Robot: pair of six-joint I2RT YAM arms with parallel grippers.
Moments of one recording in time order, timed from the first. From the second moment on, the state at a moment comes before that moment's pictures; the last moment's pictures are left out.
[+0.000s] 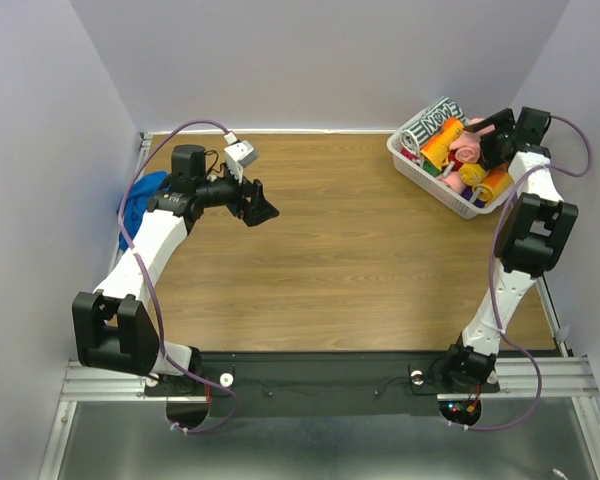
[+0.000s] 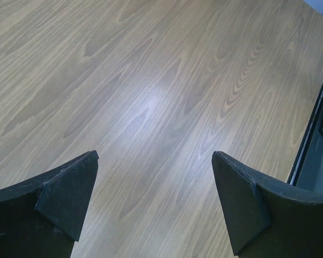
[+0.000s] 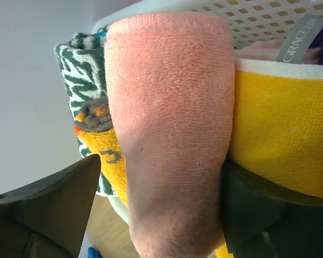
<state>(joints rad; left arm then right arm) -0.19 1.38 1.15 -0.35 0.84 0.19 -0.35 2.16 1.87 -0.27 -0.33 0.92</state>
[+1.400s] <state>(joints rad) 0.10 1.46 1.35 -0.49 0.38 0.14 -0.34 1.76 1.93 -0.49 -0.31 0.37</state>
